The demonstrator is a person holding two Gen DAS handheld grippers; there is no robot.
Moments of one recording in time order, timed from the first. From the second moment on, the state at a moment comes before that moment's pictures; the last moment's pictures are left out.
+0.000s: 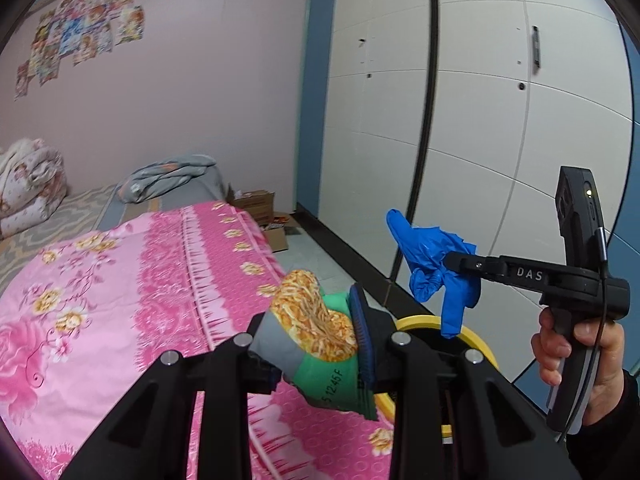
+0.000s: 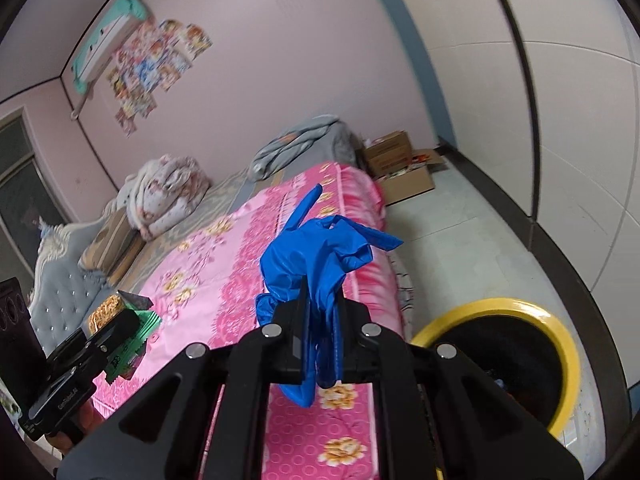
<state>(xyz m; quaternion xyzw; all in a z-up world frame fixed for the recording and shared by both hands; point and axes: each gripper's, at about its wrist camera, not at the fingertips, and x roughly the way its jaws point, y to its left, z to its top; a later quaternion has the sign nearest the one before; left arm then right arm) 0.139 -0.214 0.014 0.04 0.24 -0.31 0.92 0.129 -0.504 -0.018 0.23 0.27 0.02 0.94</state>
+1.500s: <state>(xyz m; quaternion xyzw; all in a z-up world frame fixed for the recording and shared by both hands) 0.184 -0.411 -0.132 0.11 0.36 -0.39 0.84 0.086 -0.630 -0.157 0.29 0.33 -0.16 0.88</state>
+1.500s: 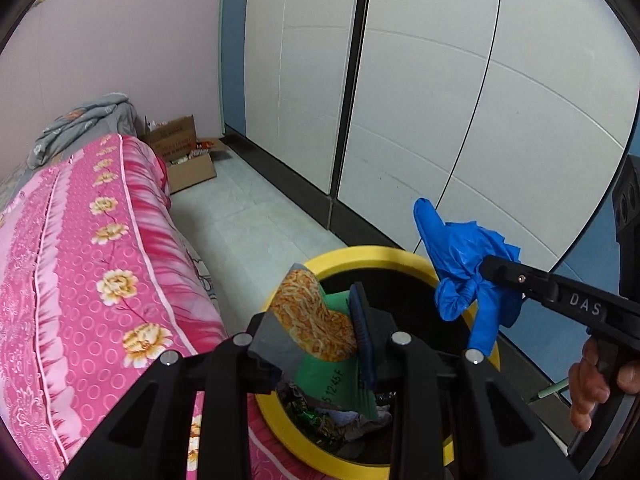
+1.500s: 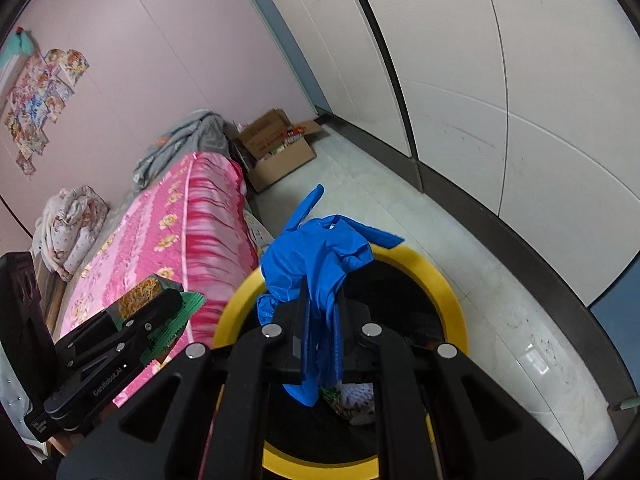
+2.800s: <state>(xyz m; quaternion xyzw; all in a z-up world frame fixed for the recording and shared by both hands) 0.188 -0.315 -0.078 0.02 0.36 -0.36 0.86 0.058 -0.596 -0.109 0.27 0.30 -0.16 0.90</state>
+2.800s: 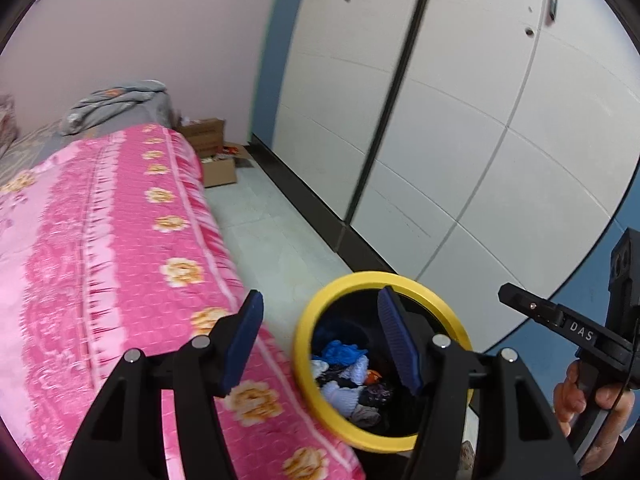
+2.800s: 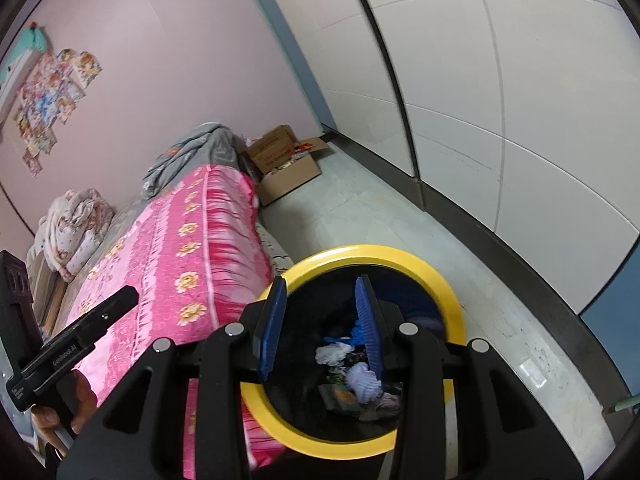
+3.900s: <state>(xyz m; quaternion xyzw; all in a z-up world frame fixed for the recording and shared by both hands) 0.099 0.003 -0.030 -0.07 0.24 -0.13 0.96 0.111 -0.309 -0.051 0.10 0.24 -0.03 0.96</state>
